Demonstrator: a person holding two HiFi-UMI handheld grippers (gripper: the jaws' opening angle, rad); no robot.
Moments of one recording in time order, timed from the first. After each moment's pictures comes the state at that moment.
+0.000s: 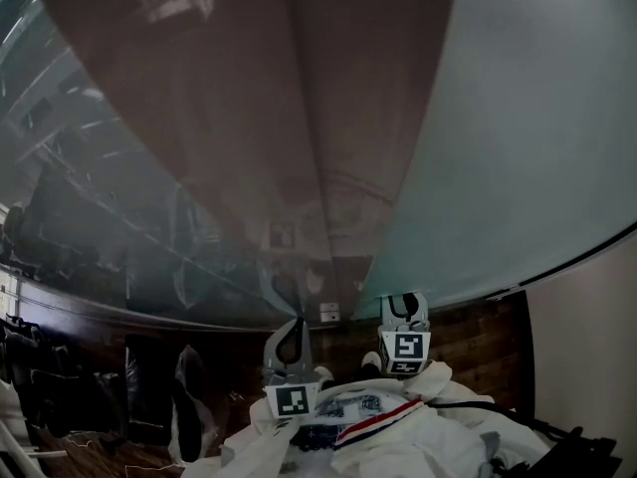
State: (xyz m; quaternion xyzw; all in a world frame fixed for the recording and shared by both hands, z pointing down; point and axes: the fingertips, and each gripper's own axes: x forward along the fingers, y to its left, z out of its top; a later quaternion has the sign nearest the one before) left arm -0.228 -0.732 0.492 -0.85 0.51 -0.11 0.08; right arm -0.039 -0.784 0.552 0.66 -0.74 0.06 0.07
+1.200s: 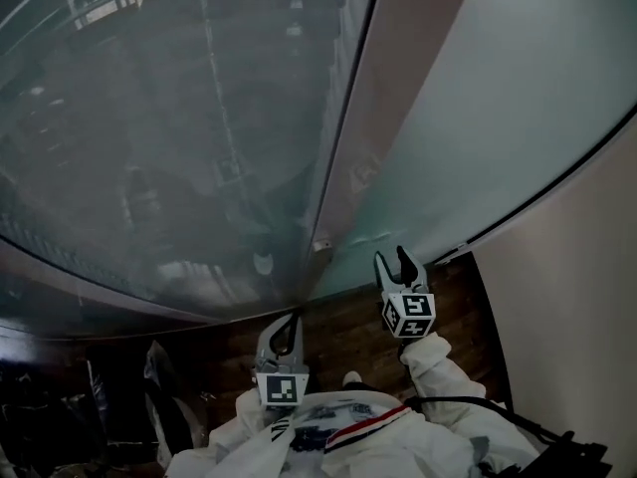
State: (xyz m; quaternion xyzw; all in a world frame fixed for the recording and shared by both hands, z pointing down) left arm -0.225 -0.648 0.547 -0.92 0.38 -0.10 0.01; right arm 0.013 -0.709 0.558 0.72 -0.68 0.10 0.08
